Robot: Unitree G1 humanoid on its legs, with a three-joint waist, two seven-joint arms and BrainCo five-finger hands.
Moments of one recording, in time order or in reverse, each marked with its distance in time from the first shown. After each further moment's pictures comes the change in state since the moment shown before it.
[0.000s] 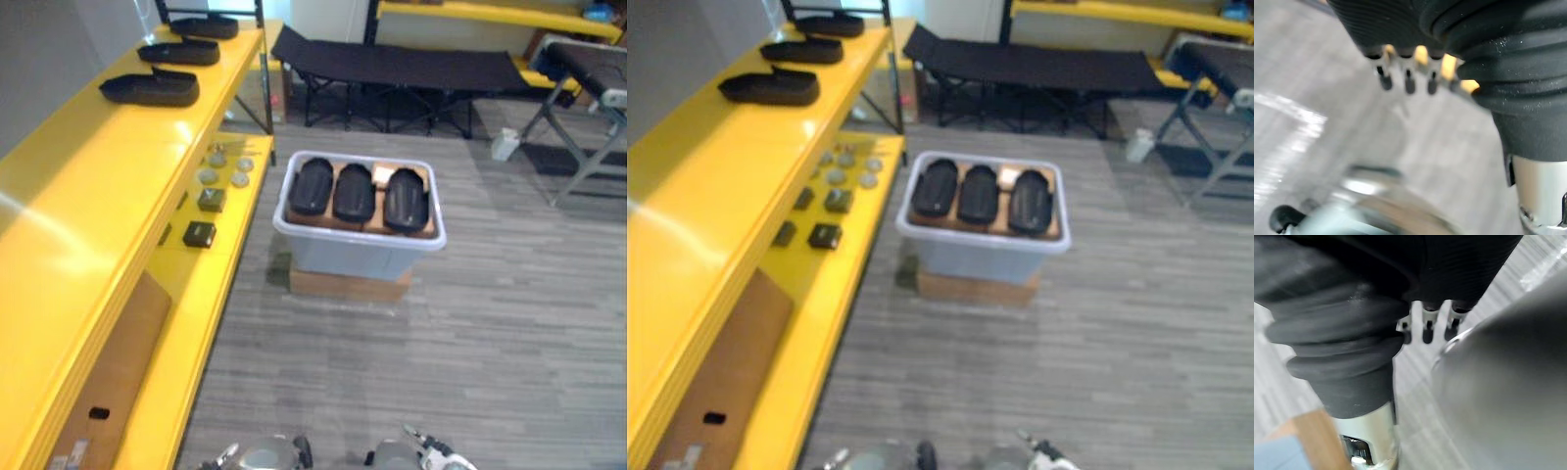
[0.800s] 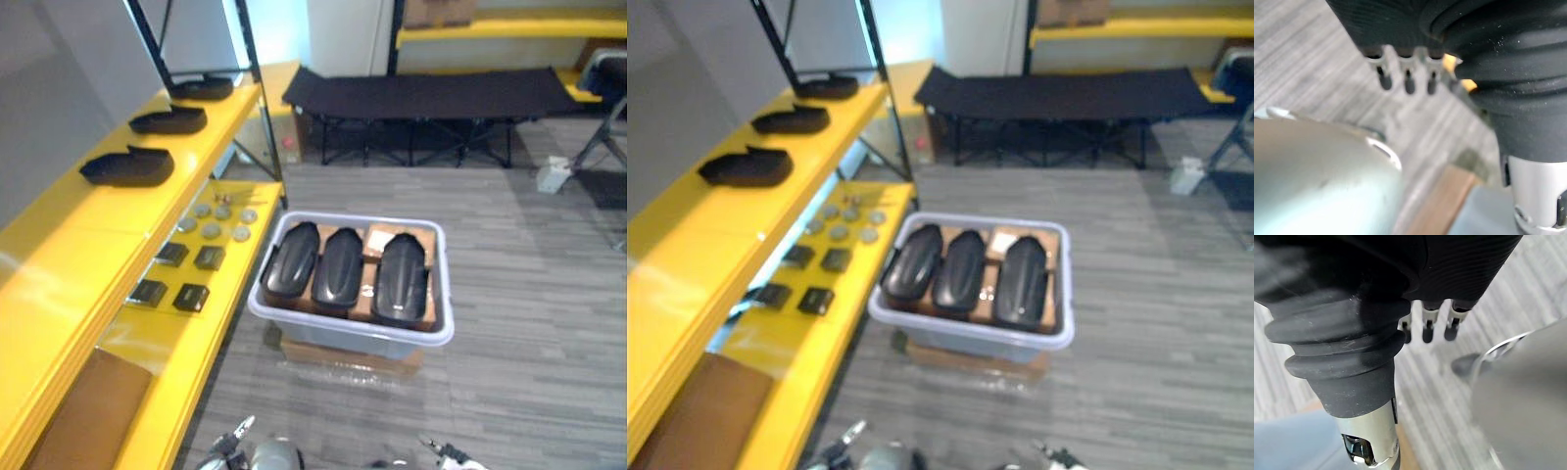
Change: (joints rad) left arm -0.029 -0.051 0.027 0.002 -0.058 -0.016 0.018; right arm 0.029 -0.026 0.060 -0.006 -0.033 -0.030 -0.019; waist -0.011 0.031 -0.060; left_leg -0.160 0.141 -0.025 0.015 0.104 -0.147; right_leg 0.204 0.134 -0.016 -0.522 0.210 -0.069
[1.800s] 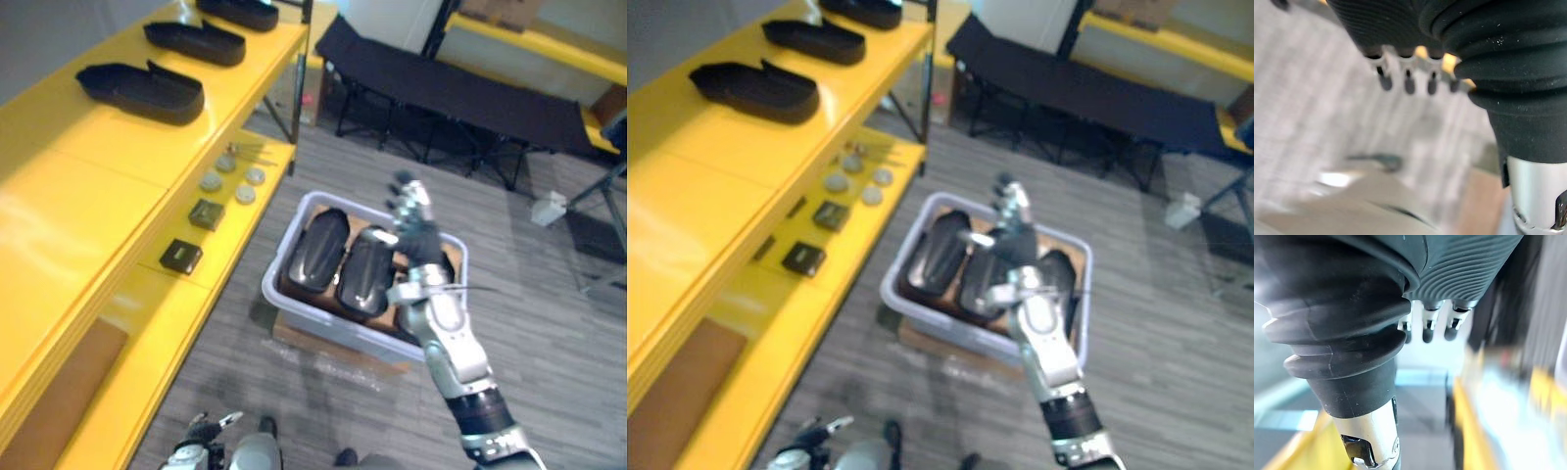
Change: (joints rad) left arm 0.014 0.129 -0.080 -0.039 0.218 -0.028 0.016; right arm -0.250 -0.077 0.283 -1.210 -0.101 -0.197 -0.319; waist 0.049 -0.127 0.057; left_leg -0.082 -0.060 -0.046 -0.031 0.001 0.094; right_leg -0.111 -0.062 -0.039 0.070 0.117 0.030
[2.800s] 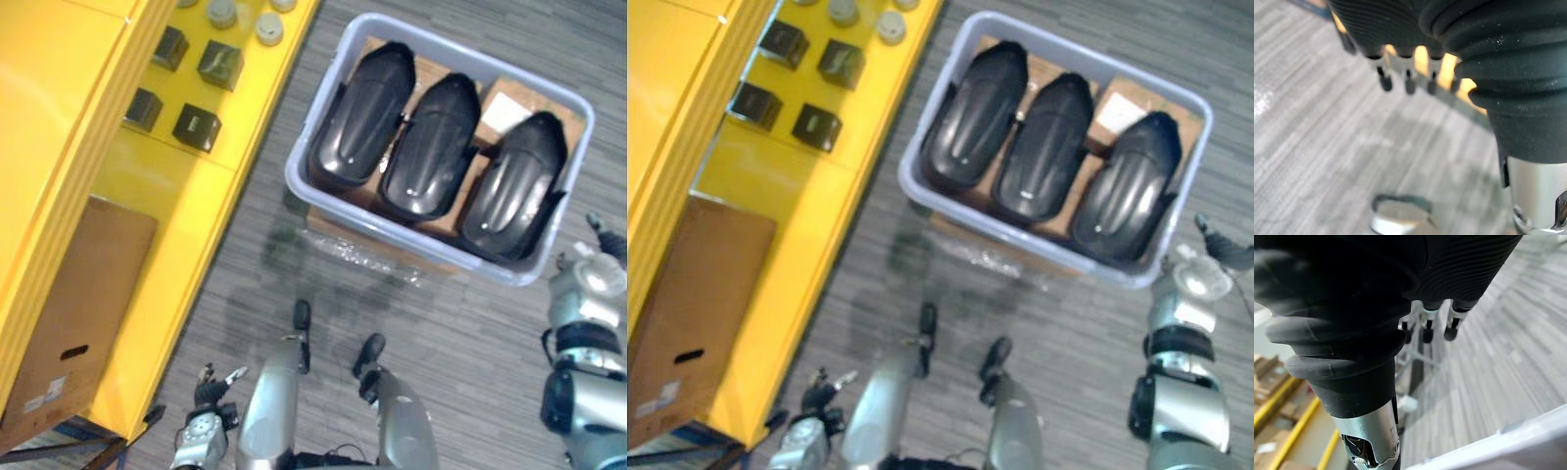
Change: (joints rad) left arm -0.070 -0.068 -0.046 -0.089 -0.132 -0.211 0.085; right arm -0.482 -0.494 -0.358 1.015 0.189 0.021 -0.311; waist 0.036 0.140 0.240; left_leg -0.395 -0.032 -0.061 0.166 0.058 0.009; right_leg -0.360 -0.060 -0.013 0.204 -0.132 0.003
